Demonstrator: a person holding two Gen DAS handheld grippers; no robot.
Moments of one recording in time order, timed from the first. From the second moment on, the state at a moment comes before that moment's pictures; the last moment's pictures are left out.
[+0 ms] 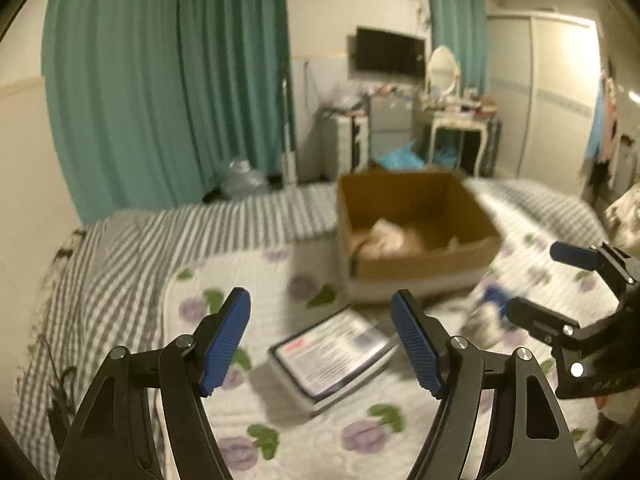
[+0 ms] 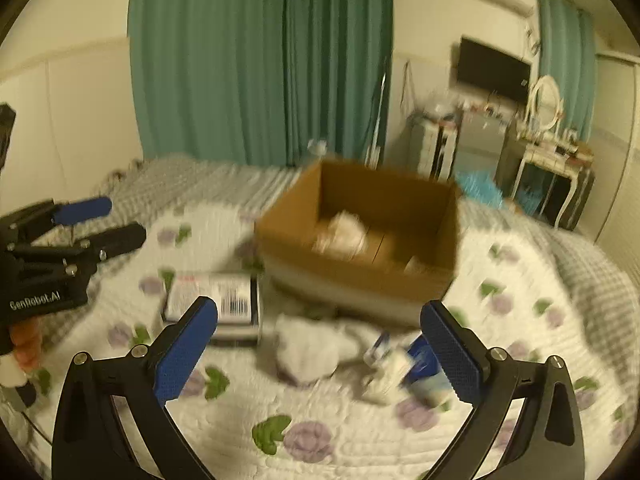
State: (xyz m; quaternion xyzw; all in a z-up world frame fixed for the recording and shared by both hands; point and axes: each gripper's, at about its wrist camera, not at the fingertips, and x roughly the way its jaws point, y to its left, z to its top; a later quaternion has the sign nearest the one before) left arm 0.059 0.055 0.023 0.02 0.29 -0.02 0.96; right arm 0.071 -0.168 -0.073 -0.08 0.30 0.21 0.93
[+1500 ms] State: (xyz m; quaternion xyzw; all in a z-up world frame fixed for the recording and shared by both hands) left arm 0.114 0.070 -0.144 -0.01 0.41 -0.09 0.91; right arm 0.133 -0.143 -0.208 -0.09 0.40 0.19 0.89
